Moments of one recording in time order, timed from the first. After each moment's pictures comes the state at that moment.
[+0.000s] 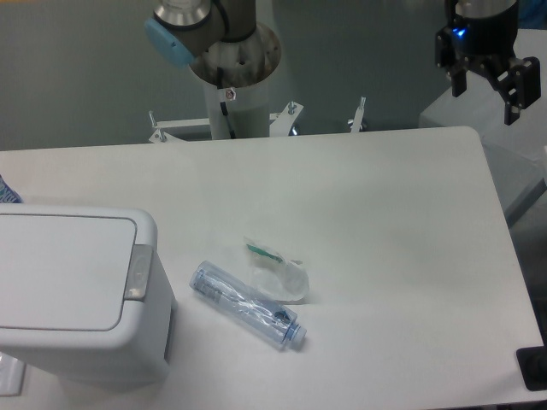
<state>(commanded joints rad) 2.83 -1.68 -1.41 -1.27 1.65 1.80</state>
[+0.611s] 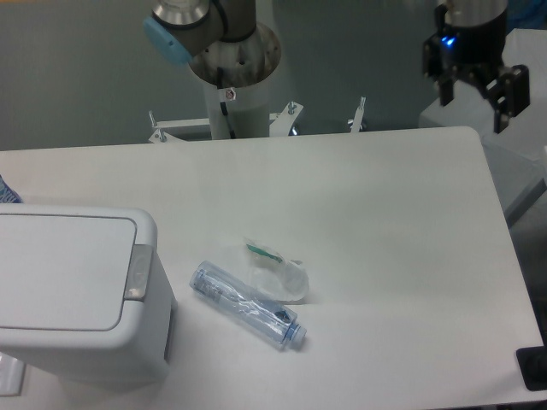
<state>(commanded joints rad) 2.74 -1.68 -1.43 -1.27 1.59 1.39</state>
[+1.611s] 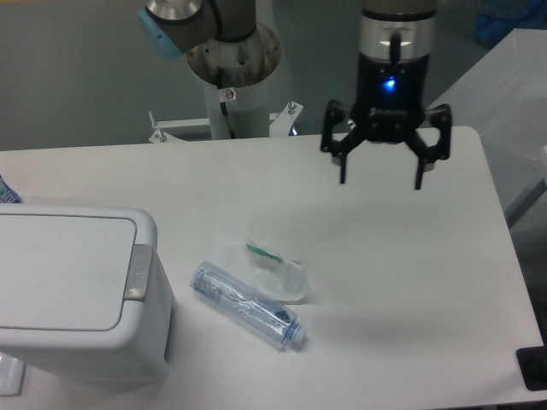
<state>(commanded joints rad) 2.61 -1.69 -1.44 -1.08 1.17 0.52</state>
